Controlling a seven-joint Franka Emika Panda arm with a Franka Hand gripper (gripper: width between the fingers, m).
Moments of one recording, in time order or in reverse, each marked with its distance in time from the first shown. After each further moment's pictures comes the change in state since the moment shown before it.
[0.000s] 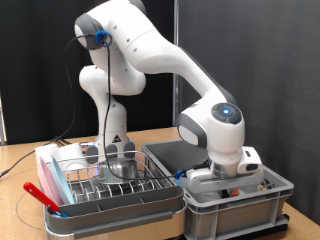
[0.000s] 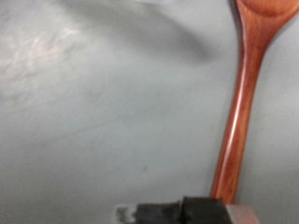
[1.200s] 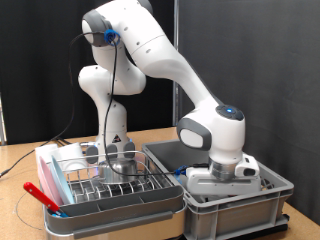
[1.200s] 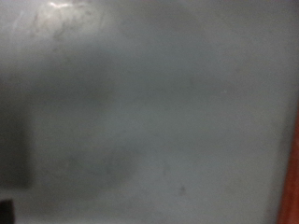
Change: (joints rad) arm 0.108 -0.034 -0.099 -0.096 -0.234 0.175 0.338
